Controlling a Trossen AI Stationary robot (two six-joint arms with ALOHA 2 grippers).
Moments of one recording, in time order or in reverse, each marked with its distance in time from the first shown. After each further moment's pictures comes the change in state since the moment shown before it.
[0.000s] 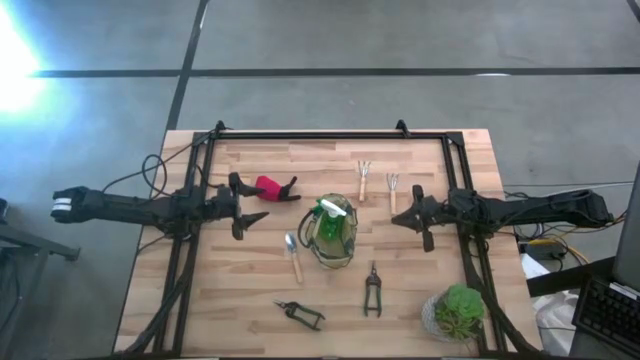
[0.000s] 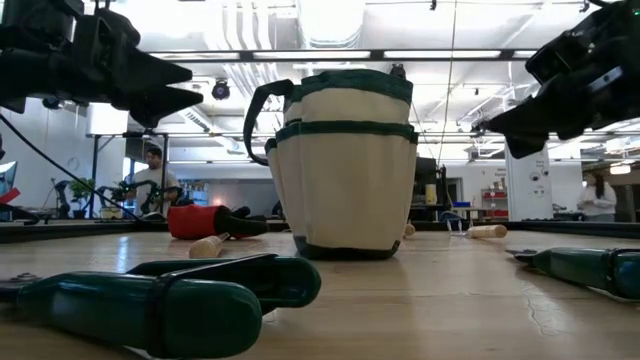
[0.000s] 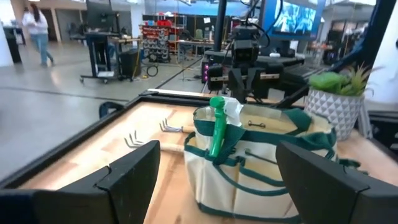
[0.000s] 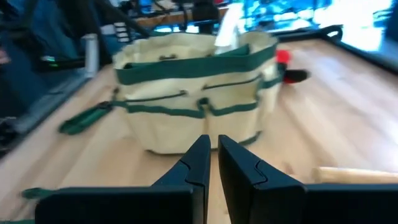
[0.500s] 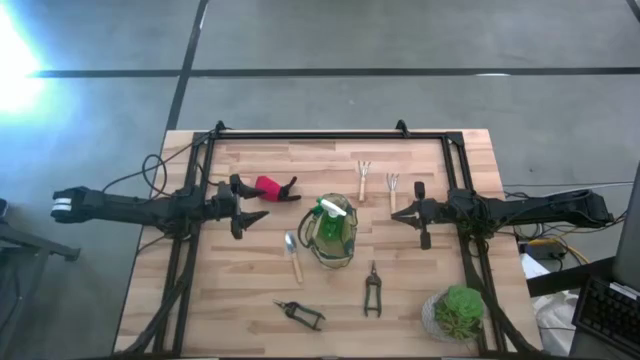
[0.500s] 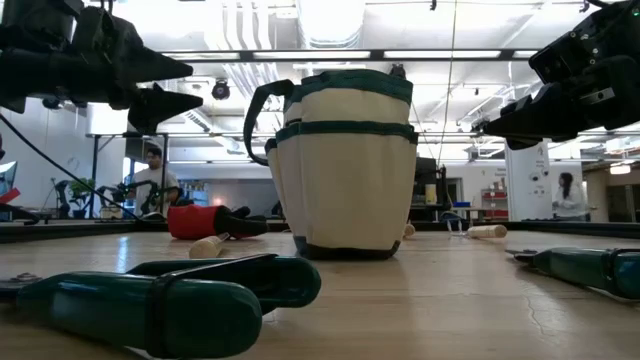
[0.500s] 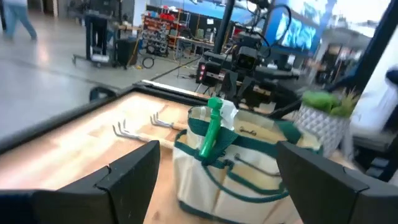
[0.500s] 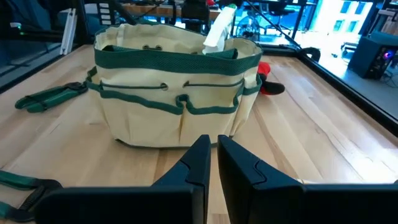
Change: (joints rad) left arm 0.000 0.000 0.000 0.005 -0.007 -0.170; right arm 0.000 0.000 0.000 -0.007 0.044 -0.171
